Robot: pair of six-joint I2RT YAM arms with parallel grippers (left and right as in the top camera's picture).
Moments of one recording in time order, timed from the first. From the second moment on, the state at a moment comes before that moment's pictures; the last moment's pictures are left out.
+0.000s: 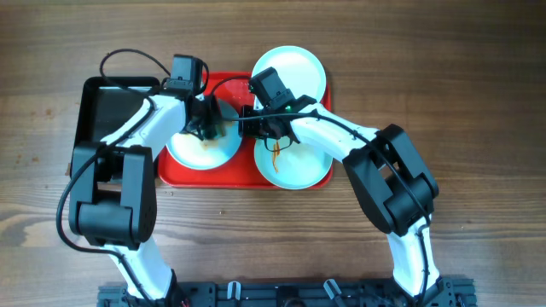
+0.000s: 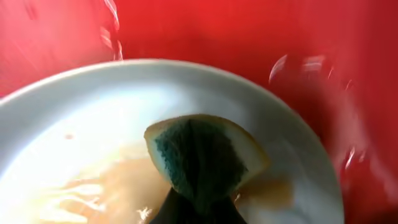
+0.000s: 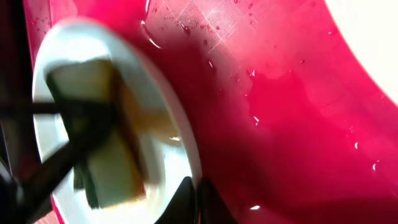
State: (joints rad) left arm -0.15 1.94 1.22 -0.55 0.09 -0.40; right arm 0.63 2.18 1.45 -0.29 -0.35 0.71
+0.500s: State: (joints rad) left arm -0.05 1.94 1.24 -0.86 0.05 -0.39; right arm 0.65 2.18 1.45 -0.29 -0.40 0.70
